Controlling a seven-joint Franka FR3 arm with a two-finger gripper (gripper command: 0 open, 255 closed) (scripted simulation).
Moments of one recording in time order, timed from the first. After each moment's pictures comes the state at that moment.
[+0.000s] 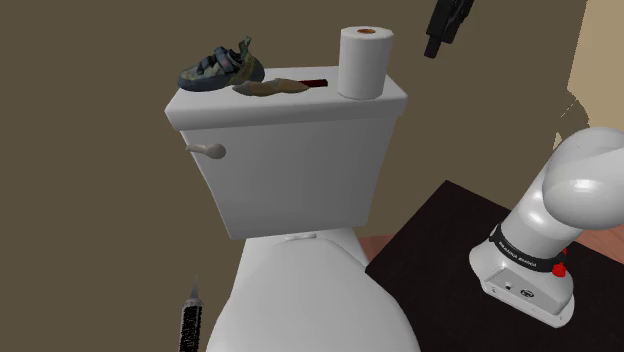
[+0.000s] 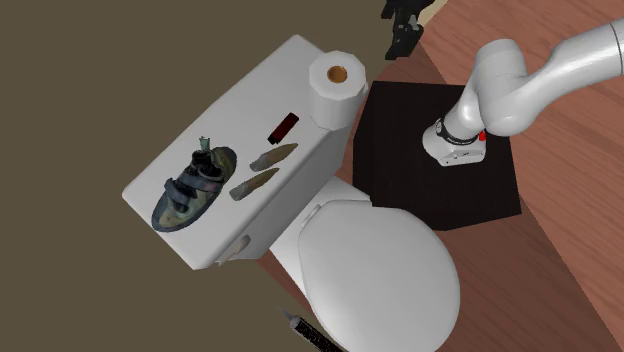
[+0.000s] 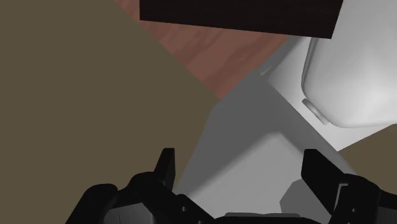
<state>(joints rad) 0.02 -0.79 0.05 -2.26 -0.06 1.59 -0.05</state>
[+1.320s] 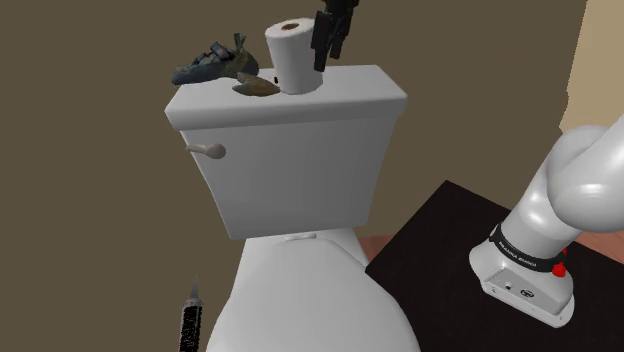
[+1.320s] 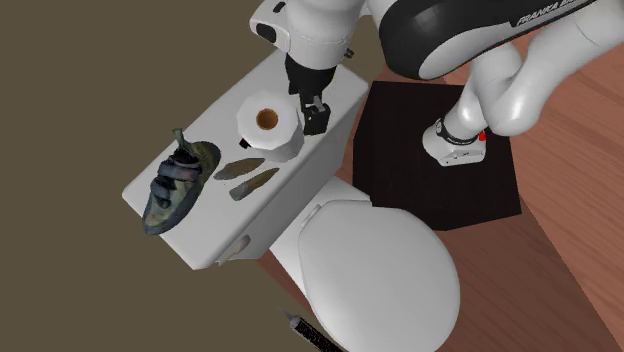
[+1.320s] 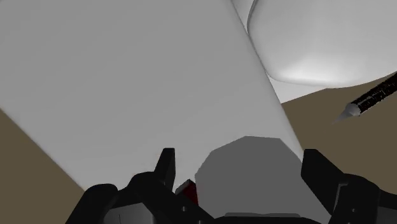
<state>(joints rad) 0.14 -0.27 0.16 -1.94 0.06 1.84 -0.09</state>
